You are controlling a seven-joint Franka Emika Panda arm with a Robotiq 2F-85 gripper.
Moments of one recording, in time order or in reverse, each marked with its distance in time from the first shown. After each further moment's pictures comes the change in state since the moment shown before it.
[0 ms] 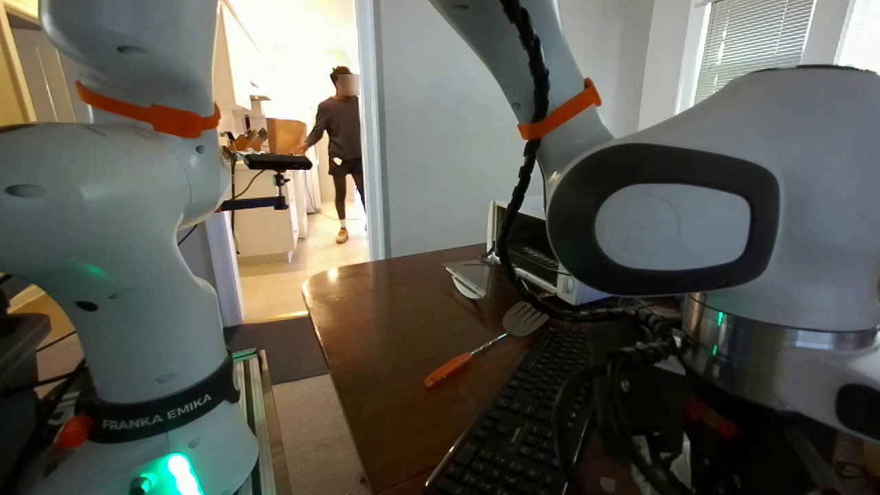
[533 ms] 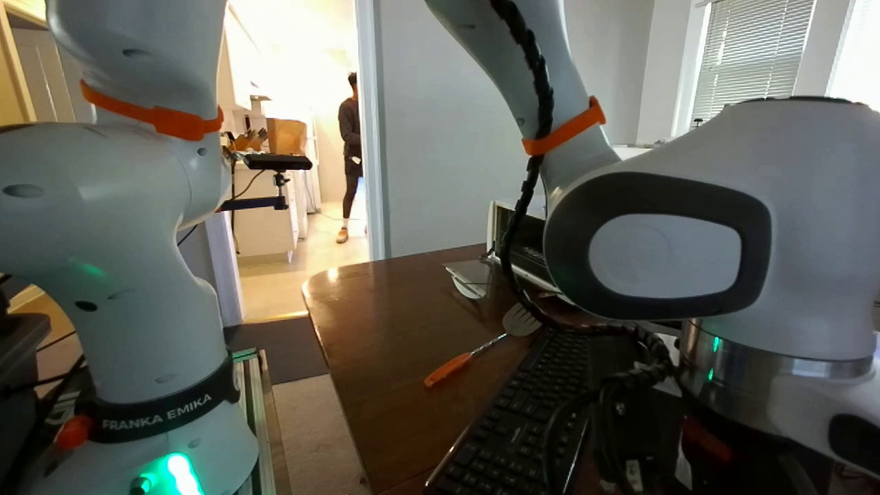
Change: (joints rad) arm -0.008 0.037 0.007 0.000 0.031 0.039 -0.002
